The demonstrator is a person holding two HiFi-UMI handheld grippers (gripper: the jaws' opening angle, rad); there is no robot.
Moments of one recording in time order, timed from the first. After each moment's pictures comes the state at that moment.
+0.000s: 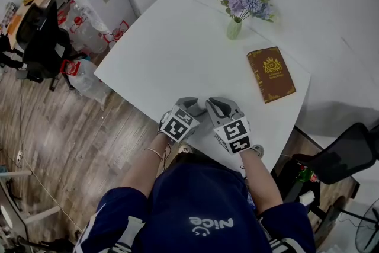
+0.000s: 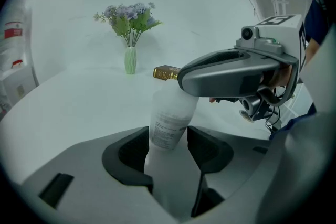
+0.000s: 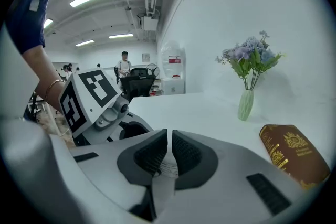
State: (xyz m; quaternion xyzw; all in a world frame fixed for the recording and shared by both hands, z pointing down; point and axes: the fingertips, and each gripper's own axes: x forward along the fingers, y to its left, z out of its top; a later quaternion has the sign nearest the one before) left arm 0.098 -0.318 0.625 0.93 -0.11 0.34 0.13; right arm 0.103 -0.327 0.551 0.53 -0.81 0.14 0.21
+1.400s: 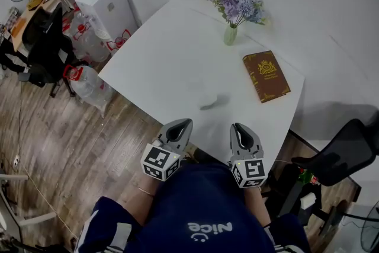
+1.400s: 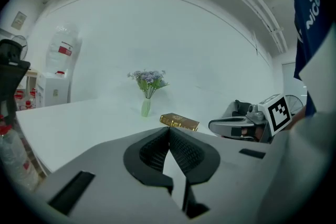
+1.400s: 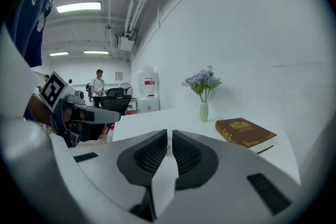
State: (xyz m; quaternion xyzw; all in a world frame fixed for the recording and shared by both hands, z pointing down) left arm 0.021 -0.248 0.496 0.96 -0.25 0.07 0.14; right arm 0.145 -0.193 0.504 0.68 -0.72 0.10 0.09
